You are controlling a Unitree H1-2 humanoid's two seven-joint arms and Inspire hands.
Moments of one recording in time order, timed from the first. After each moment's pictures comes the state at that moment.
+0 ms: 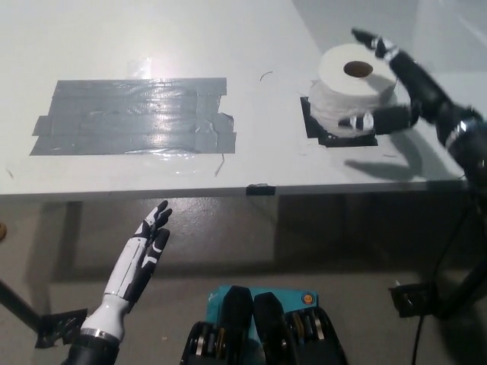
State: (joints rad) left_arm -0.16 0.17 -0.08 0.15 0.19 -0.18 -0.04; right_arm -0.72 -0.33 0.13 0.26 -0.25 0.06 0.32
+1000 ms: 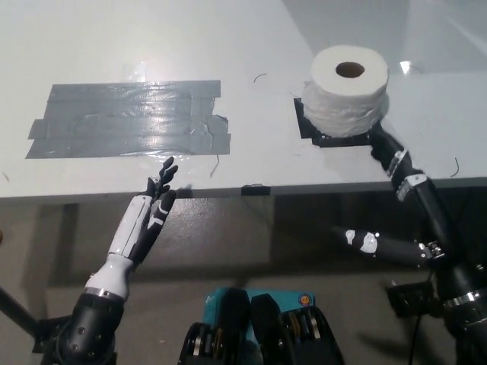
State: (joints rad) left_arm -0.27 0.17 -0.08 0.14 0.21 -0.18 -0.04; right_arm -0.19 -0.09 0.00 -0.23 -0.02 0.00 0.26
